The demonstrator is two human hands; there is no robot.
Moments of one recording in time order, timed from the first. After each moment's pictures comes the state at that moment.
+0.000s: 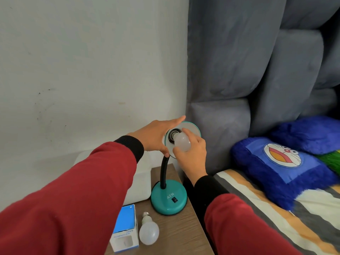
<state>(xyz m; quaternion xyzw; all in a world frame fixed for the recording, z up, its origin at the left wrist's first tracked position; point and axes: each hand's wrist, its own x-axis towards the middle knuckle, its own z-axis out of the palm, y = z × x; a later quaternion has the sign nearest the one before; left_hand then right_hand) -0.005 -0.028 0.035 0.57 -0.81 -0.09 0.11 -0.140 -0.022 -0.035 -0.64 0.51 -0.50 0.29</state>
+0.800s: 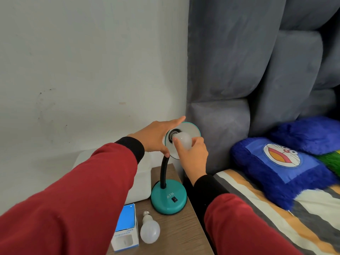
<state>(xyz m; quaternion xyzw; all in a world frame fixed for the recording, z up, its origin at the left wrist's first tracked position) -0.006 -0.024 0.035 0.57 -0.81 -0.08 0.12 -0.139 -0.025 -0.037 -0.56 0.56 -0.51 0.34</state>
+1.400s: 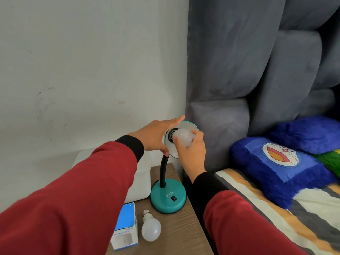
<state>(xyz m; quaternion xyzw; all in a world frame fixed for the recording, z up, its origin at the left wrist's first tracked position) -0.006 -0.025 0.034 0.57 -0.81 -0.09 0.12 -0.138 -0.026 -0.034 -0.58 0.53 -0.52 0.34</state>
